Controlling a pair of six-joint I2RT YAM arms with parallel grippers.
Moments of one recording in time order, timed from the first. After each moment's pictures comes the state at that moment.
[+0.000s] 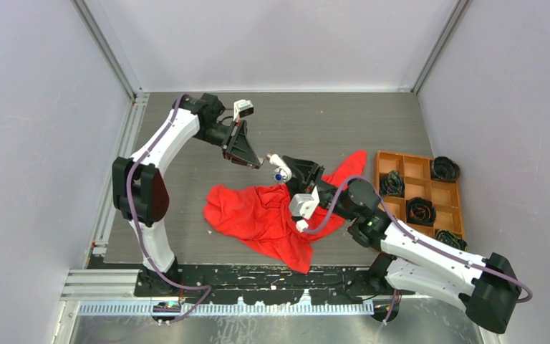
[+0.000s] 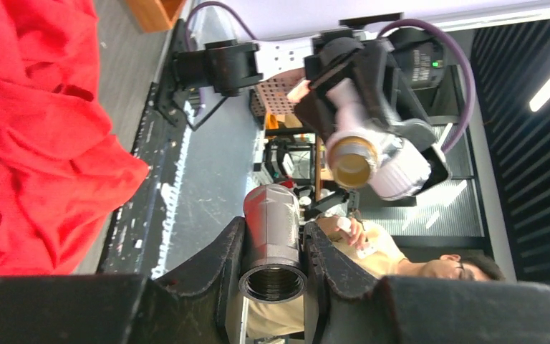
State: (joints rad) left arm -0.33 1.87 1.72 -1.36 1.48 0.17; right arm 0.87 0.89 0.54 0.57 -0.23 -1.01
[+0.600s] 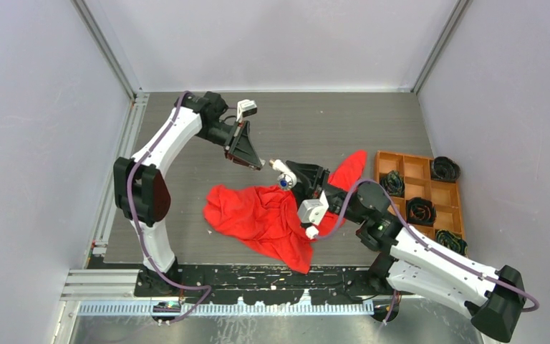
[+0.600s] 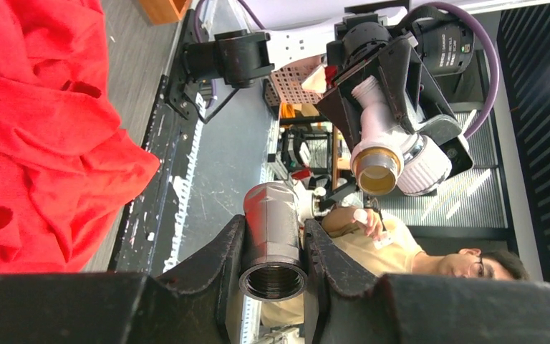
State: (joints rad) left arm -0.35 1.89 1.76 -1.41 1.41 0.23; right arm 0.87 0.79 0.56 0.44 -0.29 -1.00
